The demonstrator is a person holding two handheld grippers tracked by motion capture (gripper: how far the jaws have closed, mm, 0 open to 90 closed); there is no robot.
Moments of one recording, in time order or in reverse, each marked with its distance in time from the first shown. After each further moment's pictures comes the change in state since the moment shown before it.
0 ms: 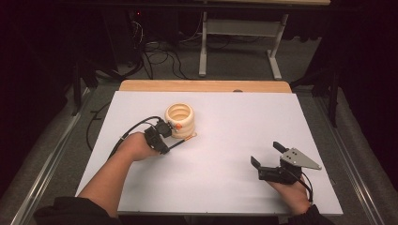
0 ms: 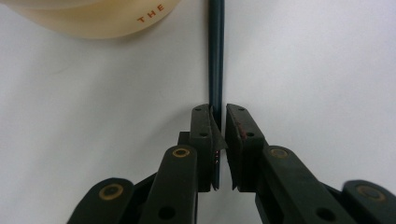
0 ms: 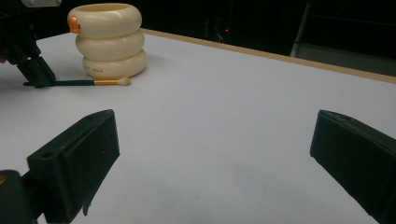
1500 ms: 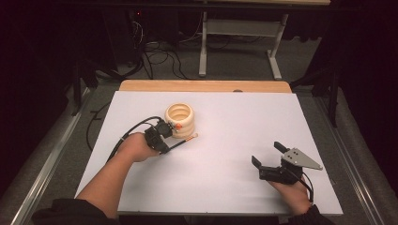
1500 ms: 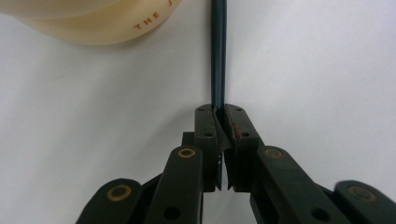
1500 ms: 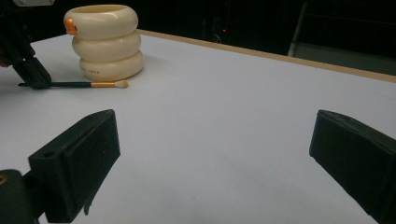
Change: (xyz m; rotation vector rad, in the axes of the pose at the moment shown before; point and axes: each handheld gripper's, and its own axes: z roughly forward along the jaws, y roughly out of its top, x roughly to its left) left arm -0.005 0.000 -0.003 -0.018 0.018 0.014; right arm -0.002 0.000 -0.001 -0.004 -0.008 0.009
